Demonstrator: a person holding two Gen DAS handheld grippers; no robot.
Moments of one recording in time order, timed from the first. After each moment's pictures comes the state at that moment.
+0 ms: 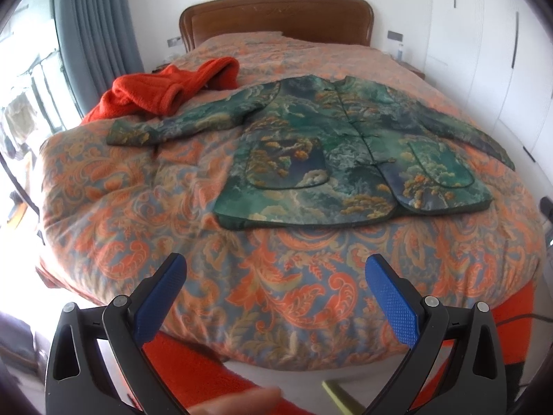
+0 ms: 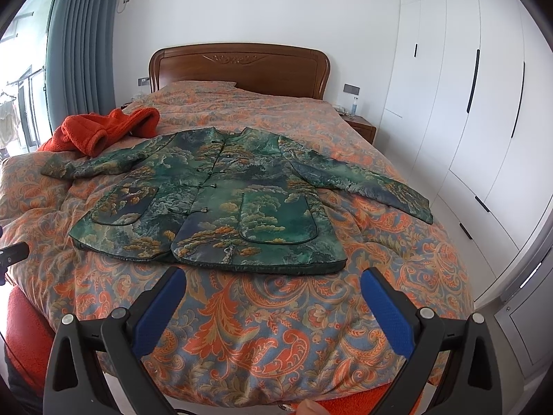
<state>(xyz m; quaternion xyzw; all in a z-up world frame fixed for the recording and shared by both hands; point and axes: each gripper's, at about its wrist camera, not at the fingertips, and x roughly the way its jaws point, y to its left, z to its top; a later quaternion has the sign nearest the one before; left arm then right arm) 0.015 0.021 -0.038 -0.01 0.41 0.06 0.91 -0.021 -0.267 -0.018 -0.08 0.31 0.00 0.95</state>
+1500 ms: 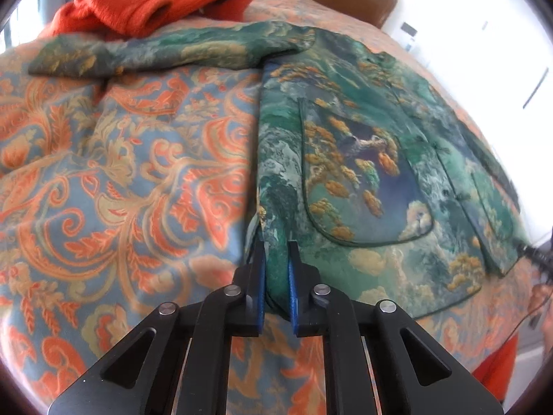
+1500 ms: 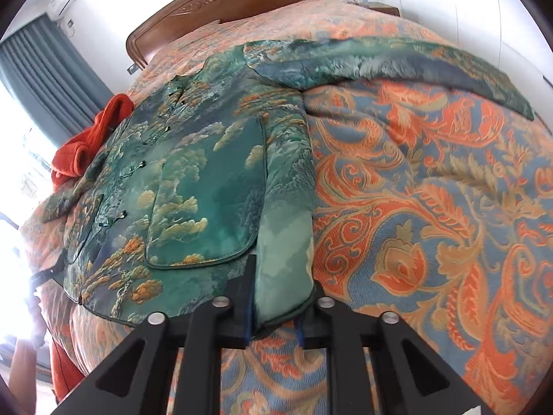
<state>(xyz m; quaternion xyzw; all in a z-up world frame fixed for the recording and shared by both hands) 0.177 0.139 -0.151 -0.12 0.48 -0.02 0.87 0.182 -0.414 -0.156 0.11 0.48 0.10 0.86</state>
